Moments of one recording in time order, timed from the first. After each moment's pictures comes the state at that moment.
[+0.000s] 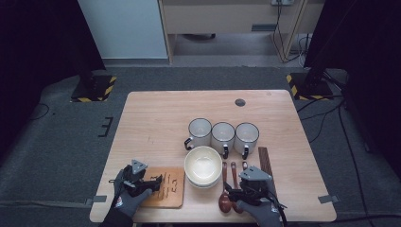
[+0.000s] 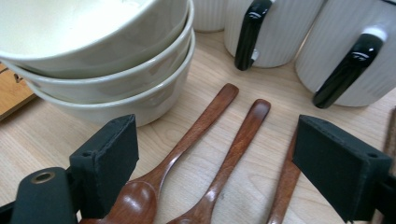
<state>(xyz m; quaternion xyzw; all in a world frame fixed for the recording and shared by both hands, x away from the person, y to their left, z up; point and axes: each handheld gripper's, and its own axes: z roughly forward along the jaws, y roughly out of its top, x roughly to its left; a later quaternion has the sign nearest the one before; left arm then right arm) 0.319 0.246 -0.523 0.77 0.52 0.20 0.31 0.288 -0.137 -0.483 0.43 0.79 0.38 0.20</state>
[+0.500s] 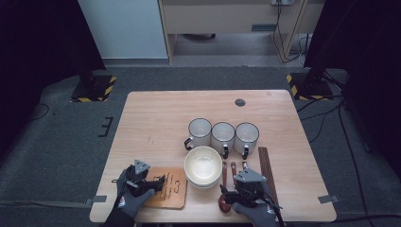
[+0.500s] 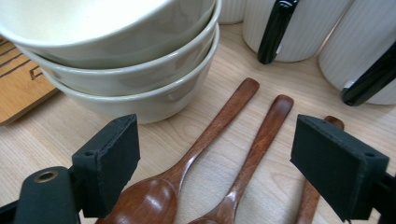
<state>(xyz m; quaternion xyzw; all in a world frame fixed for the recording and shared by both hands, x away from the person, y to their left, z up) 0.319 0.239 -0.524 0.77 0.52 0.20 0.32 0.285 -0.125 -0.488 0.42 0.80 0.38 0.19</state>
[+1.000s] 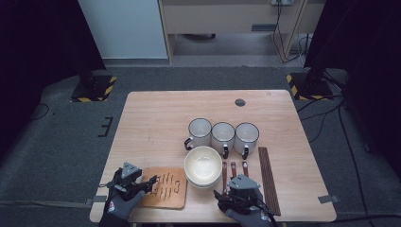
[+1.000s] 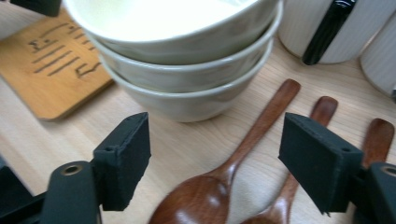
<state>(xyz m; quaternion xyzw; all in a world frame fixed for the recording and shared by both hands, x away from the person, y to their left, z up) 0.297 0.263 -0.509 0.75 0.52 0.19 0.36 0.267 -0.106 -0.488 0.41 0.81 0.39 0.17</state>
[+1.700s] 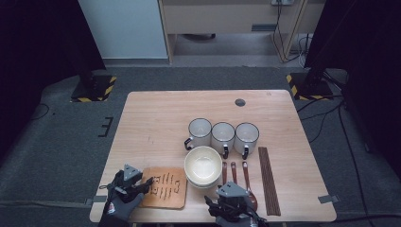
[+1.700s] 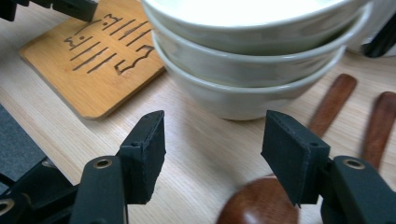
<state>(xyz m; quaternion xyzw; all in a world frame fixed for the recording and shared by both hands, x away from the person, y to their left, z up) 0.297 0.262 -0.514 0.77 0.51 0.20 0.32 0.250 -0.076 -0.496 0.41 0.81 0.40 0.16</state>
